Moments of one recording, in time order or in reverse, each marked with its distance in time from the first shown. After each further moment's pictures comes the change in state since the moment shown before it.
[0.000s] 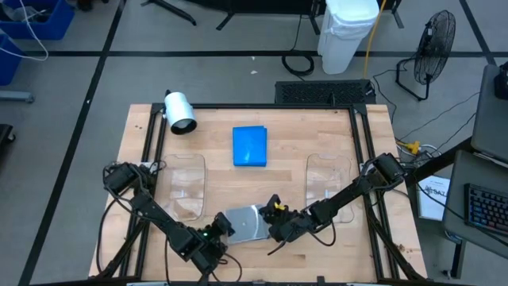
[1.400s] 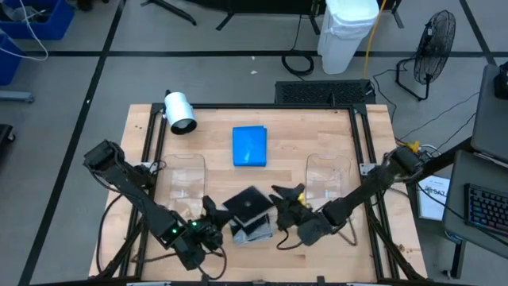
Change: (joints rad) left arm 0.005 -0.321 0.010 0.122 -0.304 -0.024; right arm 0.087 -0.204 -0.009 0.080 0.618 -0.046
